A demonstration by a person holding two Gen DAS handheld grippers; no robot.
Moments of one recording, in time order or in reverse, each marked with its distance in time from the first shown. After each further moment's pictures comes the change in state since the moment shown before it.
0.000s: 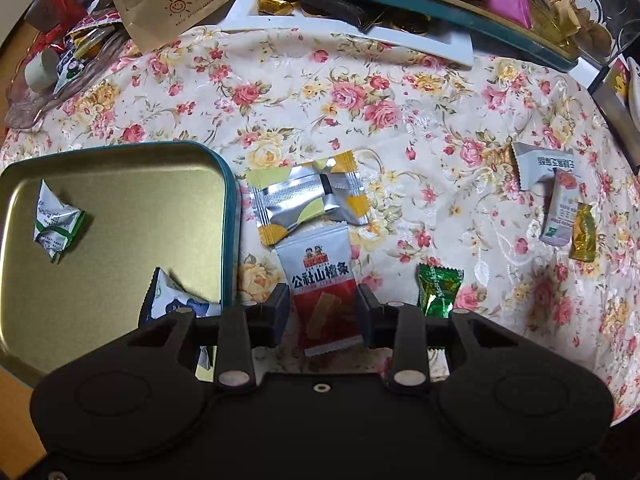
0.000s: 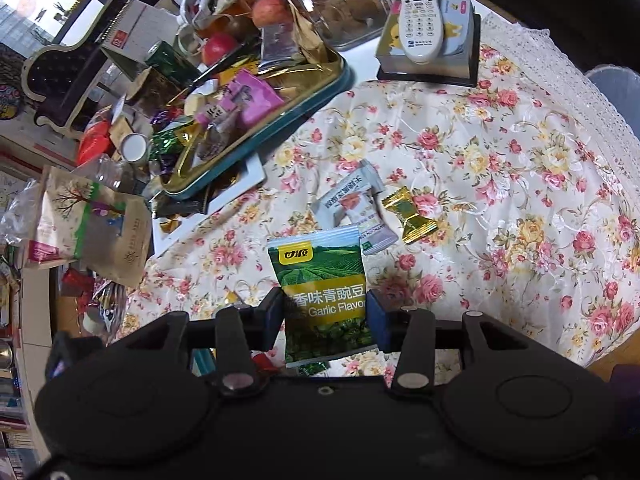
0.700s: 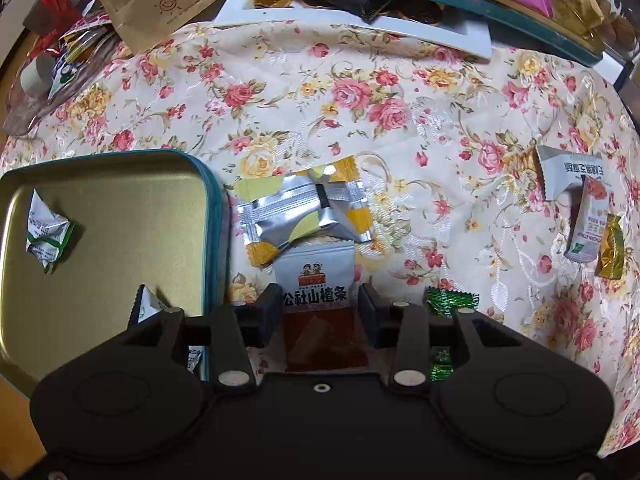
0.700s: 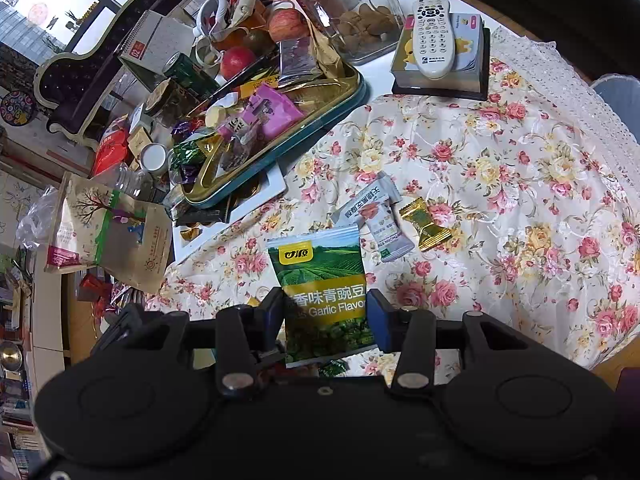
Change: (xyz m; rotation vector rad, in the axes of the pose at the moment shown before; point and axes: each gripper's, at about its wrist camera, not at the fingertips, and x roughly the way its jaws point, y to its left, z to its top) left arm 0.026 -0.017 0.005 0.005 0.008 0.065; right arm -0.015 0.006 -0.002 0.002 -0.028 0.039
